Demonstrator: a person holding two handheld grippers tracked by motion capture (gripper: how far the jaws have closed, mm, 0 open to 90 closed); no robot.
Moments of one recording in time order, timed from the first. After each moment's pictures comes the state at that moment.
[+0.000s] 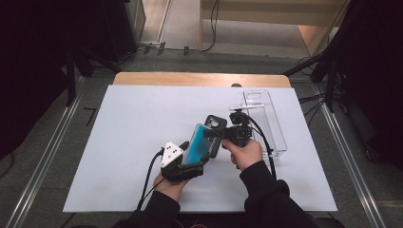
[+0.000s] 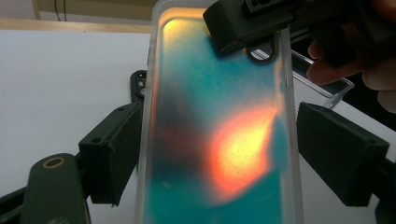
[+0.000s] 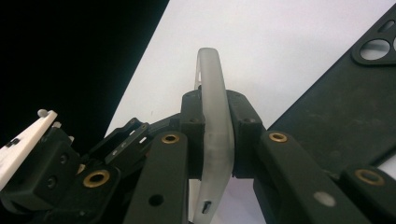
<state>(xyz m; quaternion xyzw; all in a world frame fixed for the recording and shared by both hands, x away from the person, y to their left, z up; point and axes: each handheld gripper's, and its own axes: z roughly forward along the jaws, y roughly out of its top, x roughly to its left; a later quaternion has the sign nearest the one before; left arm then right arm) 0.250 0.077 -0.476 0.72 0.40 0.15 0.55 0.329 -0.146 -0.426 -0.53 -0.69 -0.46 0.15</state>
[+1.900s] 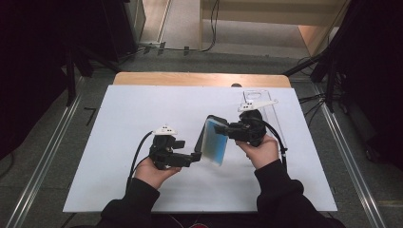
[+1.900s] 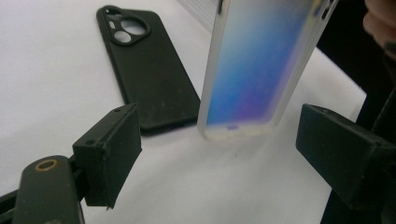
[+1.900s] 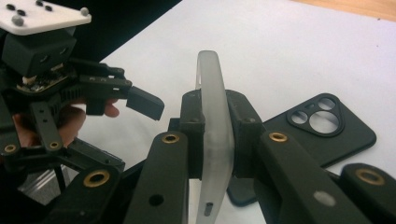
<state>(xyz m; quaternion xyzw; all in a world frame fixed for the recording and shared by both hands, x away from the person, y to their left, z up) 0.292 0.105 -0.434 0.82 0.38 -0.02 0.43 0.310 -0.171 -0.392 -0.39 -0.79 -0.48 -0.02</state>
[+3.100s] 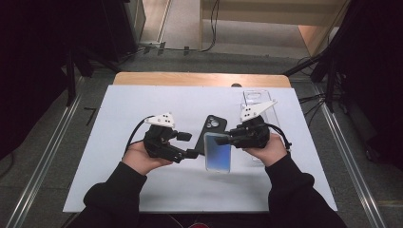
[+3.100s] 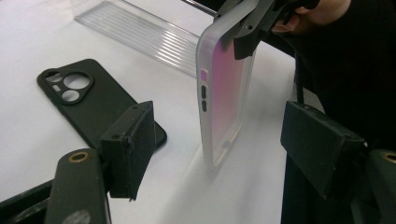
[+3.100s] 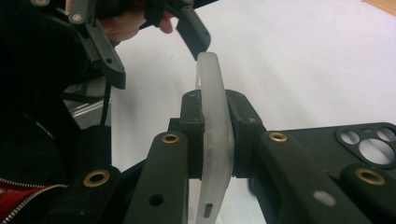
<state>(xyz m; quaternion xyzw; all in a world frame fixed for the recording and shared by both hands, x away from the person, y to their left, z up) 0.309 0.113 -0.390 0.86 0.20 -0.06 0.47 0.308 -0.180 -0.392 -0.22 -0.85 -0.48 0.03</state>
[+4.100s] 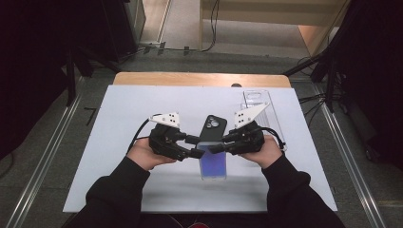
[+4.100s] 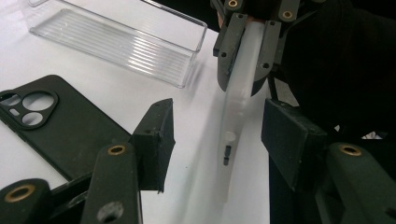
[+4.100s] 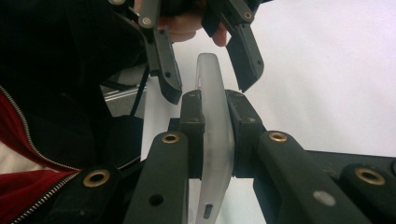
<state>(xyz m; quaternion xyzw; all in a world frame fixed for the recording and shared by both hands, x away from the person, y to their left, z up) 0.315 0.103 -0.393 0.86 0.14 -0.10 0.48 0.302 -0.165 -0.392 -0.14 -0.86 -0.49 0.07</state>
